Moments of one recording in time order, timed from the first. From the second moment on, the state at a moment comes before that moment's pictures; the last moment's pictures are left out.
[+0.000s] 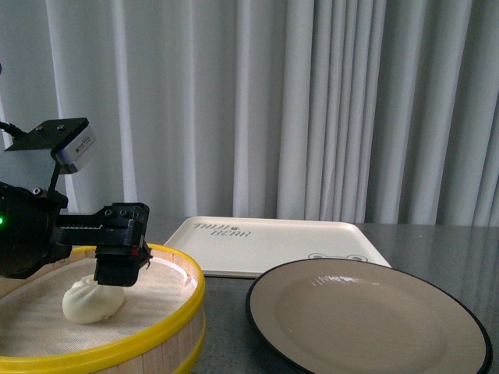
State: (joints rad) left arm -0.20 1.48 0.93 0.11 0.00 -0.03; right arm 0.00 0.00 0.01 0.00 0.00 -0.01
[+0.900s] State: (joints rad) left arm -0.20 1.60 1.00 0.05 -0.07 -0.07; right arm 0.00 0.00 0.01 0.00 0.00 -0.01
